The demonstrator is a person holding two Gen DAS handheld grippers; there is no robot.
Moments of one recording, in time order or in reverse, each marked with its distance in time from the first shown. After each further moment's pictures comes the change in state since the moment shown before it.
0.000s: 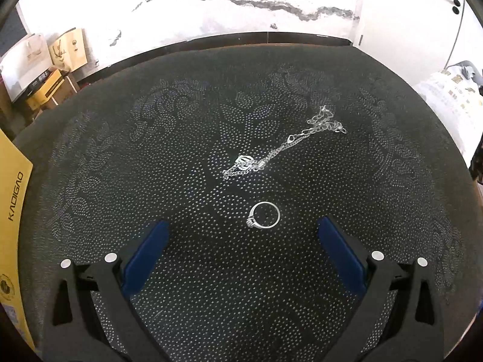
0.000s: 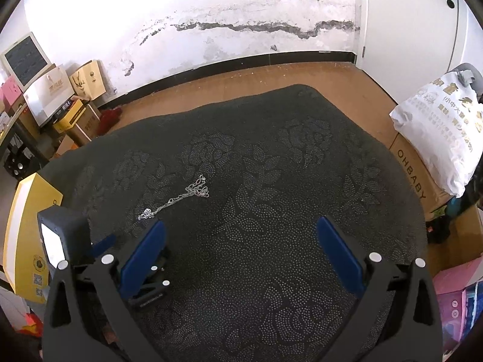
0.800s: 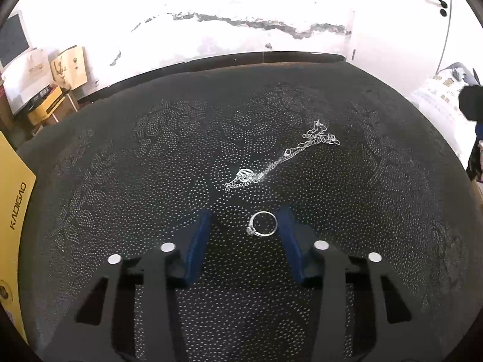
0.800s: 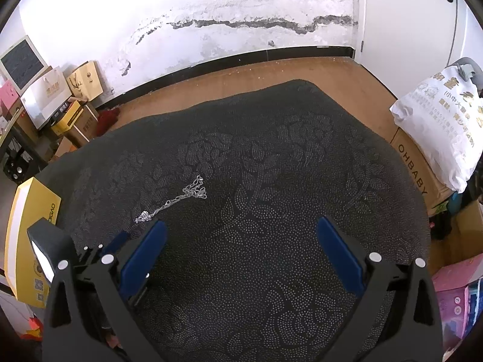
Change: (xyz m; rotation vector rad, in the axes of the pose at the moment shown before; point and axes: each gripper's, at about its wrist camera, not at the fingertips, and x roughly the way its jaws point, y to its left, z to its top) left arm -0.012 -0.001 -0.014 0.026 -0.112 -0.003; right arm 0.008 -0.004 0.004 0.024 0.016 0.000
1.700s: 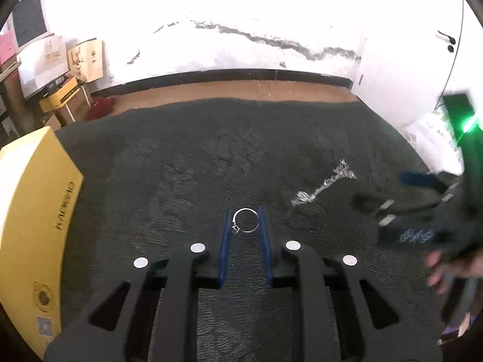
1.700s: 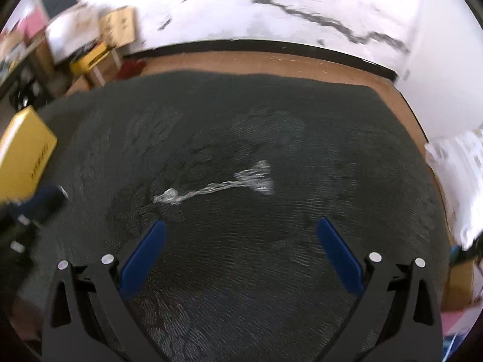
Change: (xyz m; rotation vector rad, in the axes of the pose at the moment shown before) left arm -0.074 0.083 0.015 -0.104 -0.049 -0.022; right arm 0.076 0.091 -0.012 -0.306 0.085 0.017
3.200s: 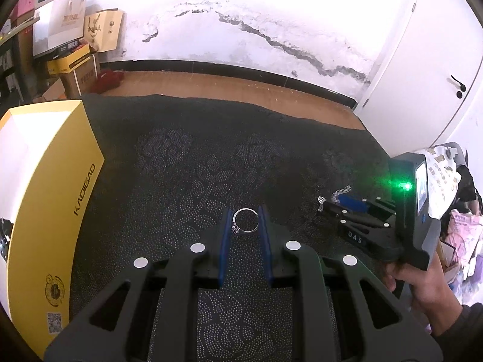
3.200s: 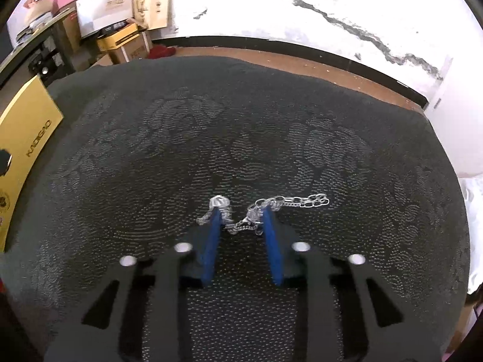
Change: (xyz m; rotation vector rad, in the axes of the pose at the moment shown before) left arm -0.016 0.061 0.010 -0.175 0.021 -0.073; right arm 0.053 0.024 0.019 -0.143 -0.013 0.073
